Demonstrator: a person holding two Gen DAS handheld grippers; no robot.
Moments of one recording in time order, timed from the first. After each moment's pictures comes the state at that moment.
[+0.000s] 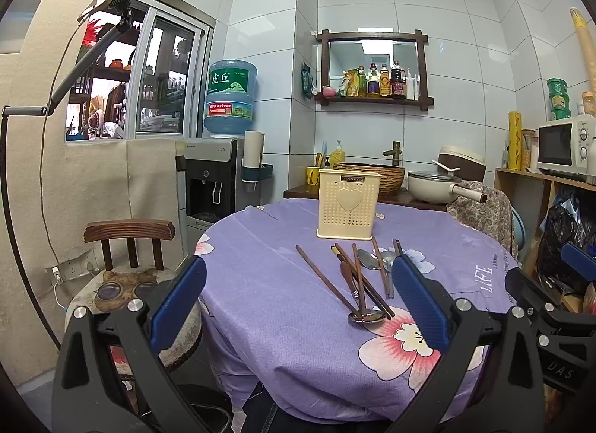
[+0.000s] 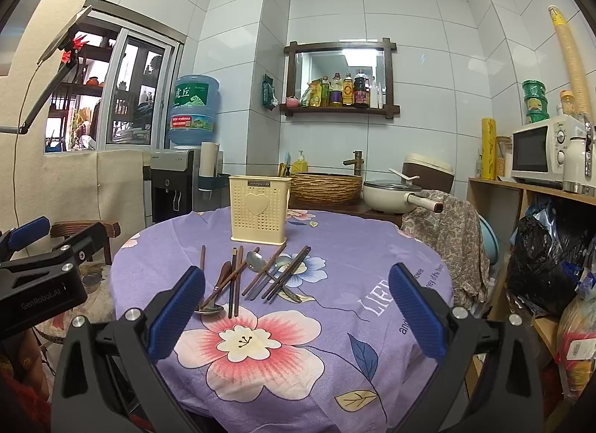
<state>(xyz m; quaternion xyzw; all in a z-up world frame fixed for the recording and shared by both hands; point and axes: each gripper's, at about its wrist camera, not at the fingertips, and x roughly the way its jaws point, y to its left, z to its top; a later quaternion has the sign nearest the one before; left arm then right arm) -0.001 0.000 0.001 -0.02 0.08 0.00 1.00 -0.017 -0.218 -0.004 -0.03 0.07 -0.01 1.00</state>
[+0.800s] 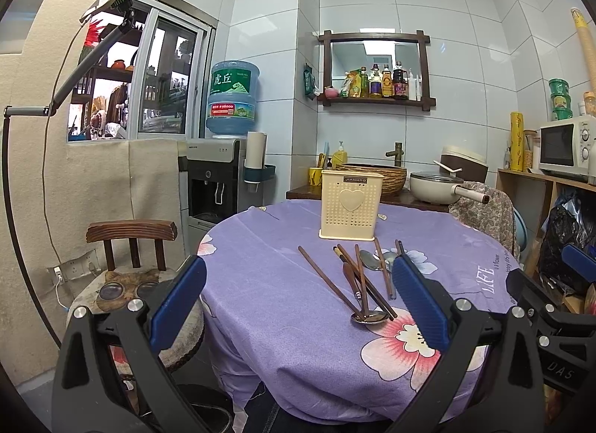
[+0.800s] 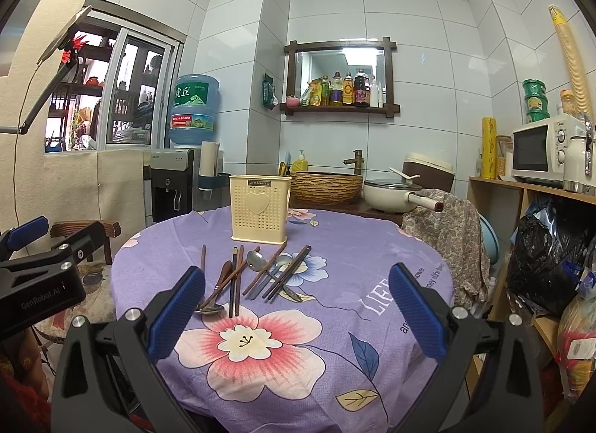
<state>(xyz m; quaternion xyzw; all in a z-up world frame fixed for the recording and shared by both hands) -0.004 -0.001 -0.002 -0.02 0.08 0.01 1.00 -0.019 -0.215 -0.004 -0.03 0.07 -0.01 1.00</state>
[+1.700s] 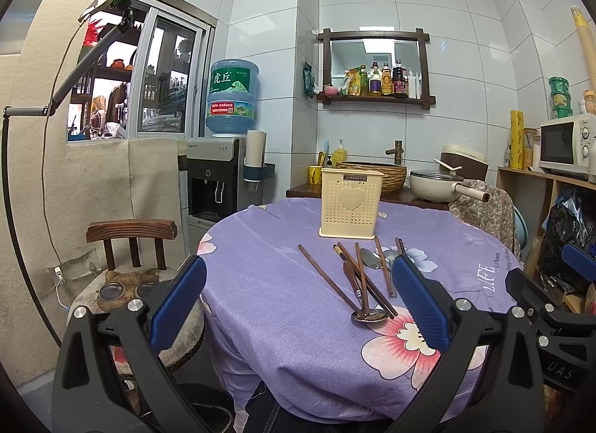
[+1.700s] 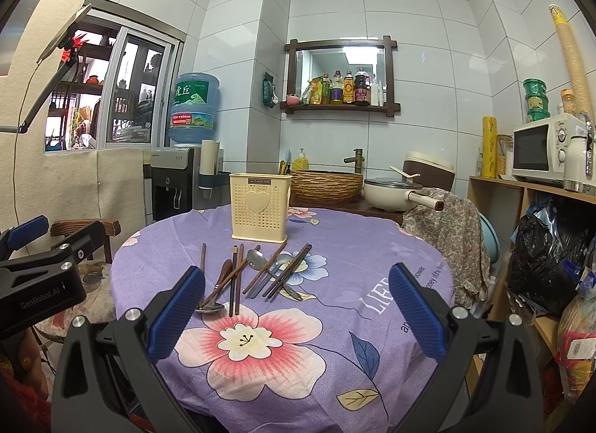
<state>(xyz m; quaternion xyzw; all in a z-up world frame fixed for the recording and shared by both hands) -0.005 0.000 0.000 -0.01 0.08 0.01 1.00 -0.019 -0.215 -0.005 -0.03 0.07 -0.01 1.00</state>
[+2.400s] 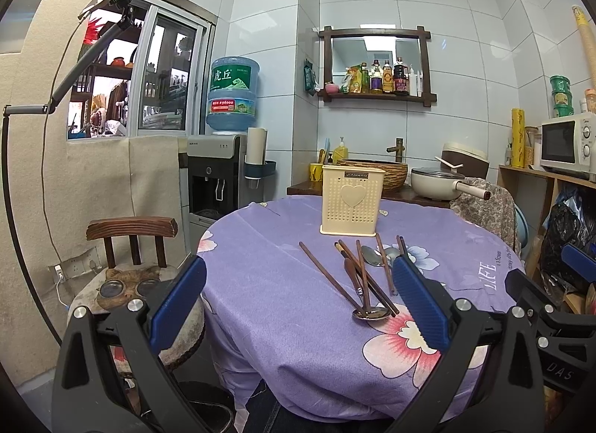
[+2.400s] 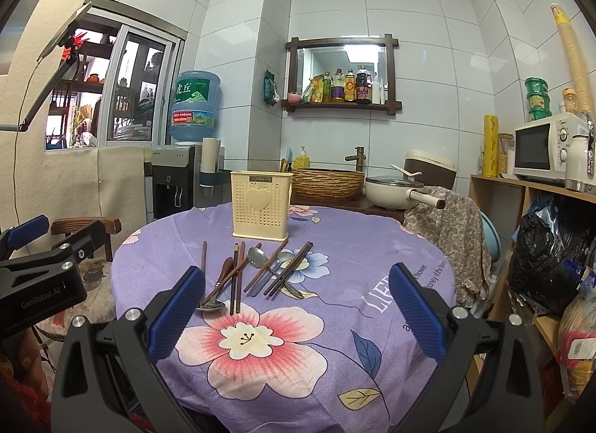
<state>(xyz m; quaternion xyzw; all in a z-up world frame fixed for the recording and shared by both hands) -0.002 0.002 -0.002 -0.02 0.09 0.01 1.00 -0.015 -0.215 -0.010 -0.03 0.08 -0.01 1.00</state>
